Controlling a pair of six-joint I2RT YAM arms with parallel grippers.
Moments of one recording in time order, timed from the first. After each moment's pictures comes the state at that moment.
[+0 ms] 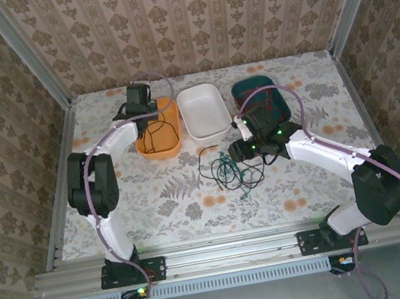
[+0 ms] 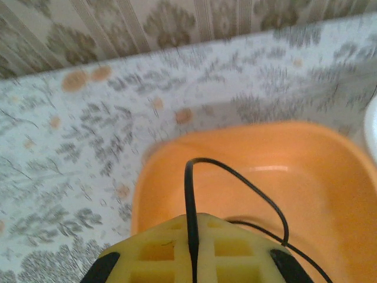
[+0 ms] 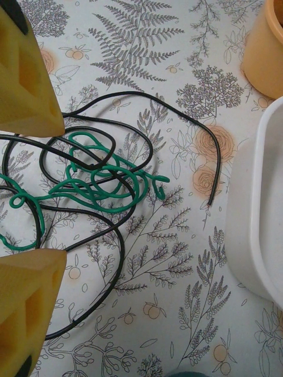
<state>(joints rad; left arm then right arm) -0.33 1.93 1.43 -0.19 -0.26 -0.02 0.51 1.44 0.96 -0.45 -0.12 0.24</state>
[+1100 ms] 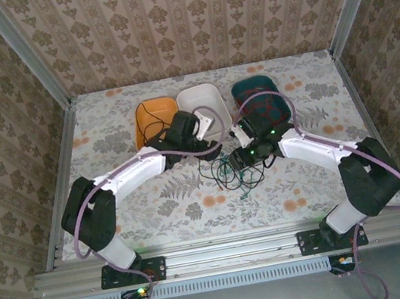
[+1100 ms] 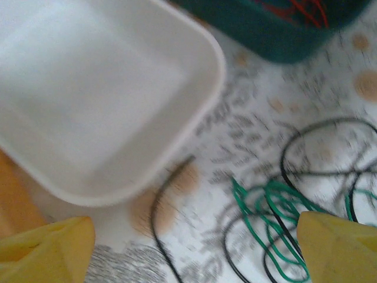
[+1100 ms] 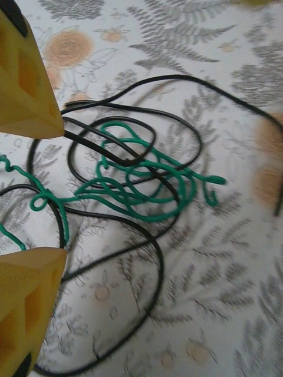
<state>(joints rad) -0.76 1.65 1.13 -0.29 0.05 0.01 0.52 1.53 0.97 -0.54 -0.19 0.18</state>
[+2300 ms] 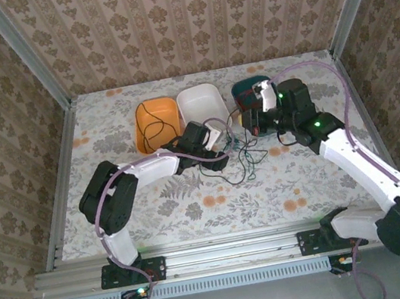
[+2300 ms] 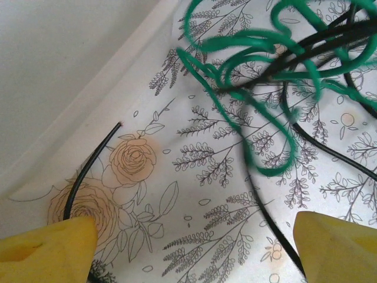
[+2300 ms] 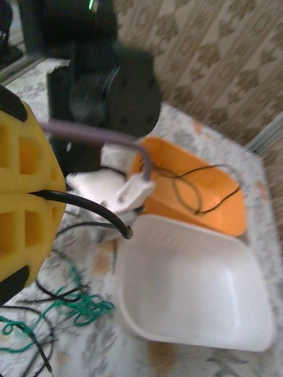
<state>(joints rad) -0.78 1.83 1.10 -0.16 0.10 -0.01 0.32 1.17 1.04 -0.34 -0.44 0.41</state>
